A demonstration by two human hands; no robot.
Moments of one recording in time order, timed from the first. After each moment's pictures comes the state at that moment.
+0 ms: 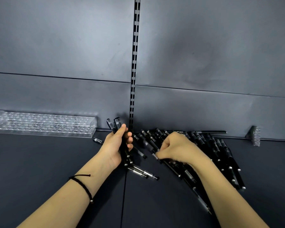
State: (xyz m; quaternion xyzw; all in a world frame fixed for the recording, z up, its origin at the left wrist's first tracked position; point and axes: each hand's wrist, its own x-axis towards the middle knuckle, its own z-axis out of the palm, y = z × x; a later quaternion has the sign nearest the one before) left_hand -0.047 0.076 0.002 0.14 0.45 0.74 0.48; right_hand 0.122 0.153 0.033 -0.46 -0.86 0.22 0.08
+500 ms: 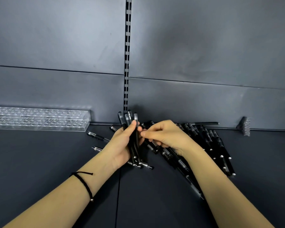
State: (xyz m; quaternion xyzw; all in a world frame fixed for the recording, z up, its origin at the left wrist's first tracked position) left_hand -0.012 0.074 0.000 0.22 0.40 0.71 0.54; right_hand 0.117 0.147 0.033 -0.34 -0.78 0.48 0.21
